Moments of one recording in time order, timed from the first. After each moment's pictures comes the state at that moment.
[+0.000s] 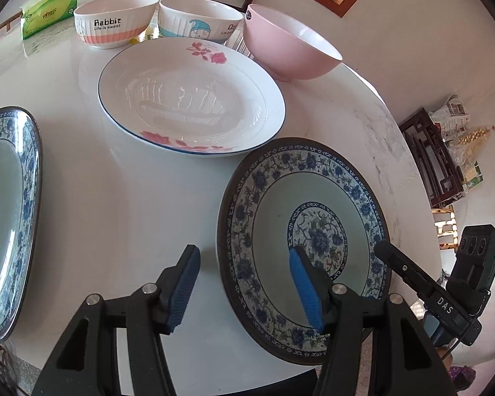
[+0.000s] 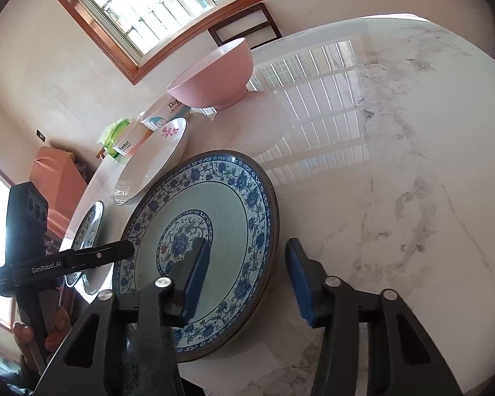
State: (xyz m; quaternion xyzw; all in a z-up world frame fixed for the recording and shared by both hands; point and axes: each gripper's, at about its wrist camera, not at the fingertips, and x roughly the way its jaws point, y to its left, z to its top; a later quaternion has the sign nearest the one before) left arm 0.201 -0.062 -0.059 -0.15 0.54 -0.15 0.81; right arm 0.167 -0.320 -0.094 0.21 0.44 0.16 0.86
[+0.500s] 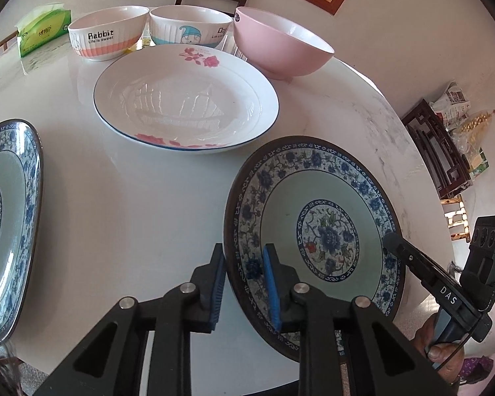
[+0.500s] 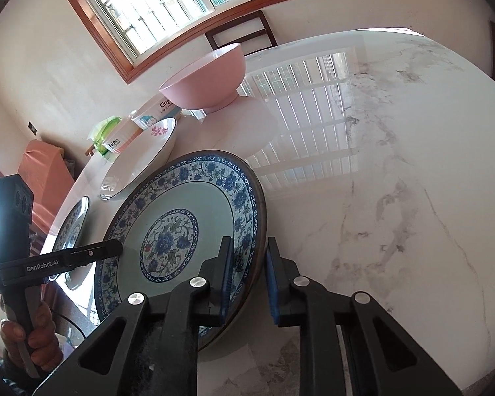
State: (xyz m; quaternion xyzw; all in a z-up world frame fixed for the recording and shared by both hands) left arm 0.195 -0.074 -0.062 -0.11 0.52 -0.14 0.83; right arm 0.154 -0.321 -0.096 0.18 0.42 0.14 0.88
